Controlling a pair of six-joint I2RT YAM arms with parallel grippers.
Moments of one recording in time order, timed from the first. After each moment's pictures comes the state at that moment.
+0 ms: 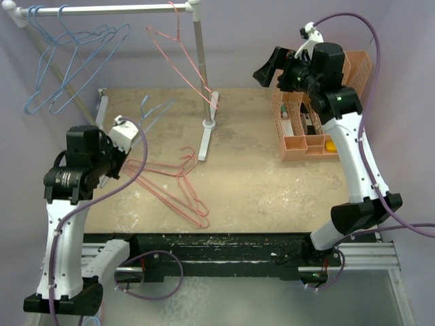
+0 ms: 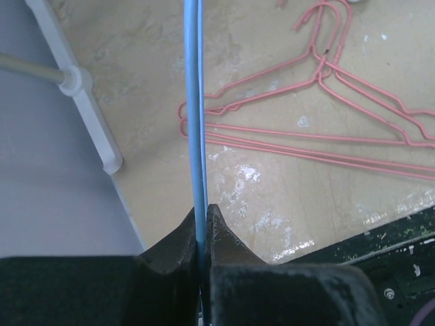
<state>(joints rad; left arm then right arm) -0.07 0.89 1.30 -1.14 0.09 0.49 0.25 1.56 1.93 -0.63 -0.21 0.40</state>
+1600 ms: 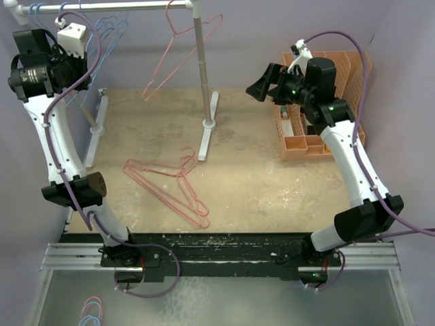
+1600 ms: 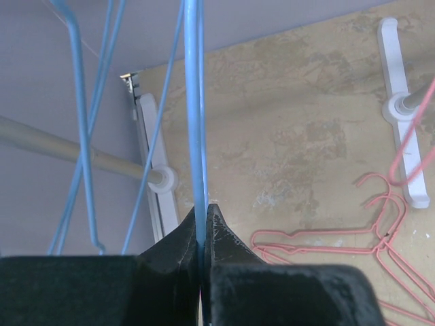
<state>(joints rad) 0.31 1.82 2.46 -1.21 0.36 0.37 0.25 1.50 1.69 -0.50 -0.36 0.44</state>
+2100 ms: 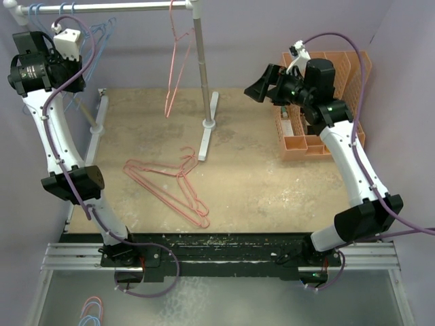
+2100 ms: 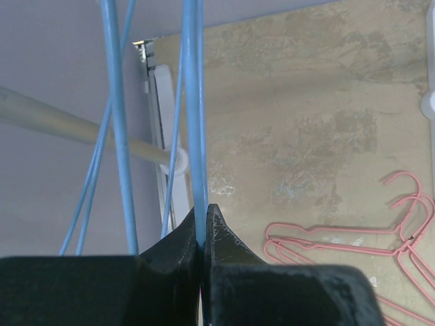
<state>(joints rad) 0.35 1.93 2.52 -1.24 0.32 0.37 0.25 1.50 1.67 -0.47 -0.40 0.46</state>
